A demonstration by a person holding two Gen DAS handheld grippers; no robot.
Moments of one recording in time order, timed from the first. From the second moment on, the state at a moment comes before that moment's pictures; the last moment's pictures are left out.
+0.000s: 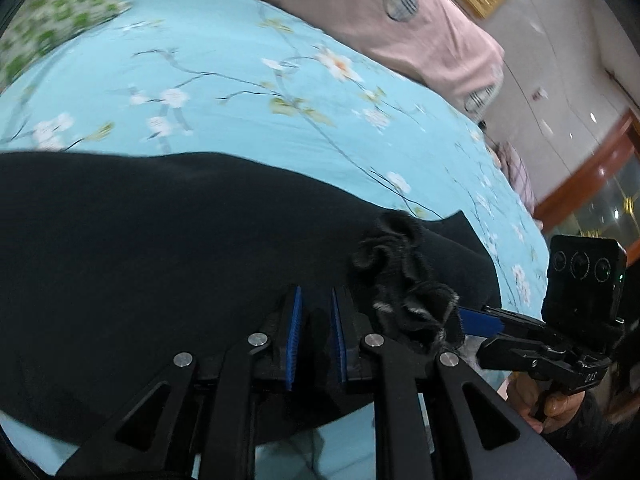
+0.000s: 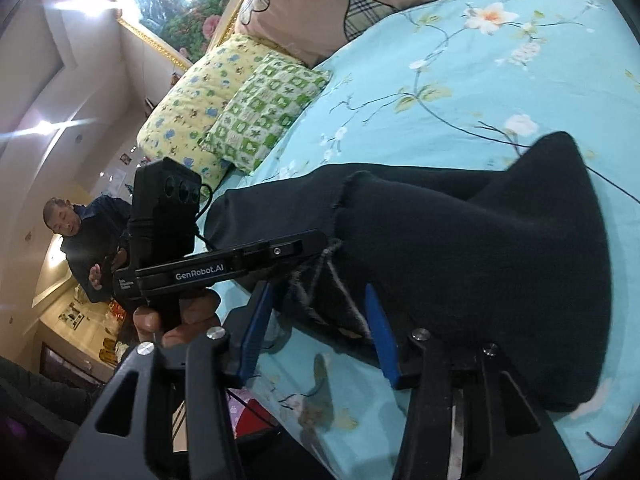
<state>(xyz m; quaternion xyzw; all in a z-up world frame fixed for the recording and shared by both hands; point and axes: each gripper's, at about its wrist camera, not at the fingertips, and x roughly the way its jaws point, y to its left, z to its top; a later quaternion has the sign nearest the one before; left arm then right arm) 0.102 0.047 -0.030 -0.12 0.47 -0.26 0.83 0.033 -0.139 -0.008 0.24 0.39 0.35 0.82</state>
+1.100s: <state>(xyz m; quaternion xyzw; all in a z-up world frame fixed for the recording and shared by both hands) 0.073 0.156 -0.024 -0.24 0.44 -0.18 0.85 0.098 -0.067 0.033 0.13 0.40 0.40 0.81</state>
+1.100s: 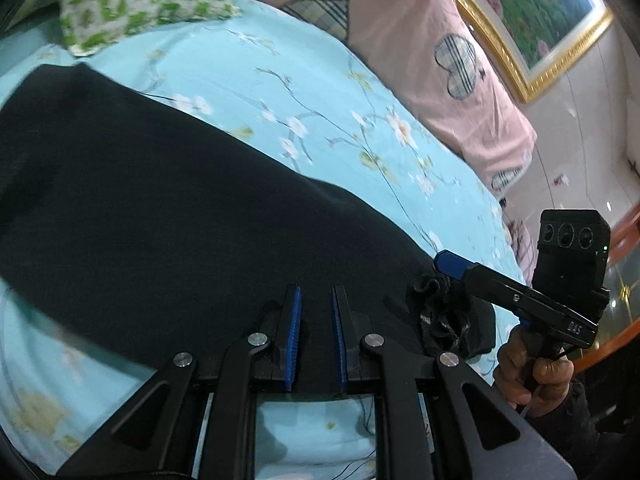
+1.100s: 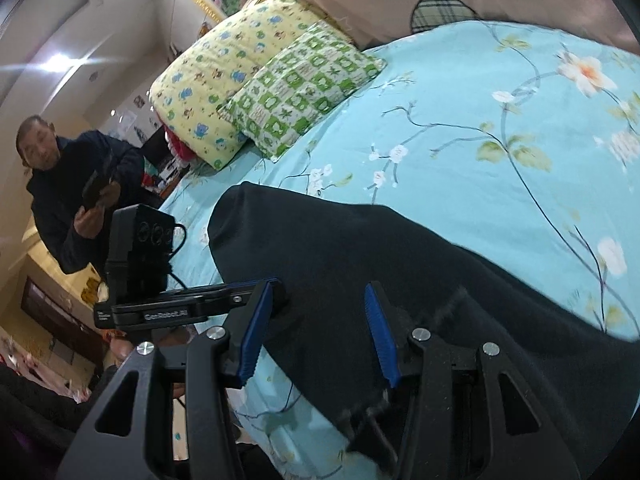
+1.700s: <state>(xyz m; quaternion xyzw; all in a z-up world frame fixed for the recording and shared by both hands) 0.053 0.227 -0.021 -0.30 0.41 -0.13 0.85 0.141 0.017 0.044 0.05 0.42 0.46 0.78</state>
